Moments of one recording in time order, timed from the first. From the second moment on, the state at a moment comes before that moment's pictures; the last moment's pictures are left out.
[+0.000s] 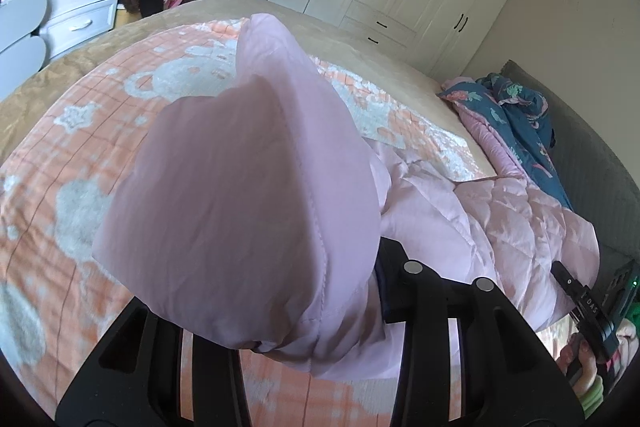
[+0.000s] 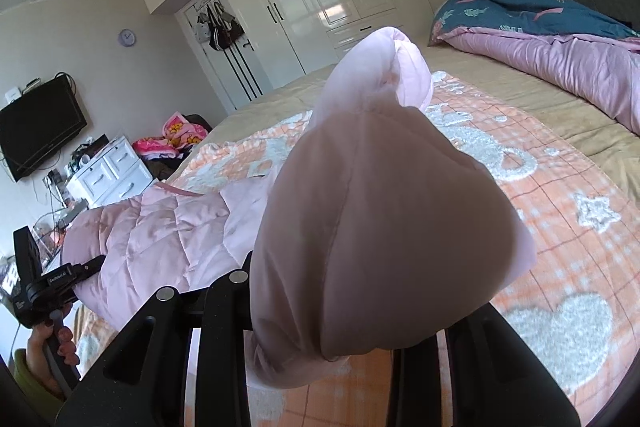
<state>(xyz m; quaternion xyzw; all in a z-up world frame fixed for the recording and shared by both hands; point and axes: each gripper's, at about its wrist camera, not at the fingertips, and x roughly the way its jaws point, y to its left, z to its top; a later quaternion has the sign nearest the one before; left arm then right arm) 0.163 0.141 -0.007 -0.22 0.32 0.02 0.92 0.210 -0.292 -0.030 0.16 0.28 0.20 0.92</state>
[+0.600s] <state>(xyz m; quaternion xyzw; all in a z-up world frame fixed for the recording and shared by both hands) 0.130 0.140 -0.026 -0.21 0.36 0.04 0.91 0.182 -0.308 -0.048 0.19 0.31 0.19 0.91</state>
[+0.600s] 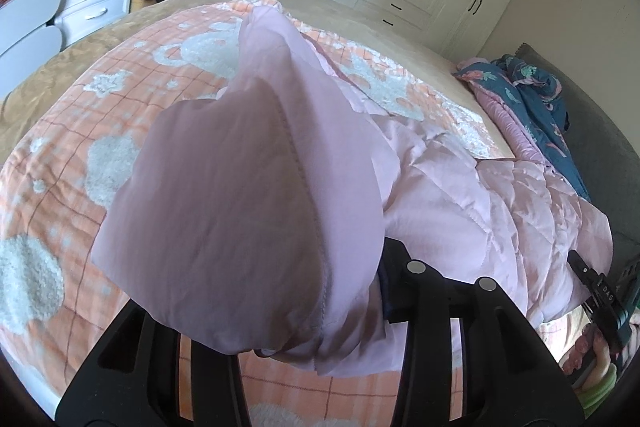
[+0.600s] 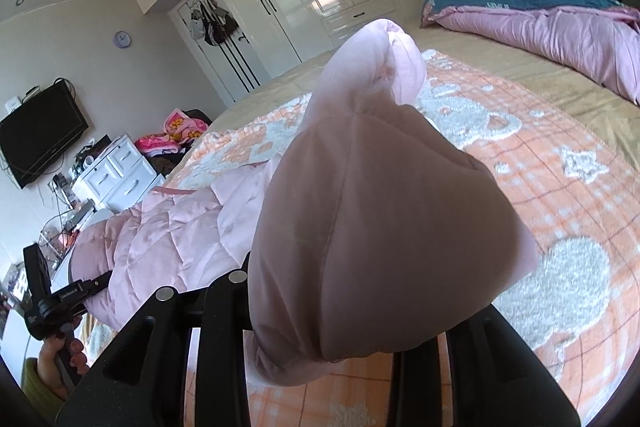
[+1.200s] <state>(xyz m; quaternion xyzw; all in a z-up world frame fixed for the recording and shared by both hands) 0.133 0.141 -0.040 -0.21 0.37 0.06 0.90 0.199 -0.312 -0.083 0.21 0.39 0.13 0.89</state>
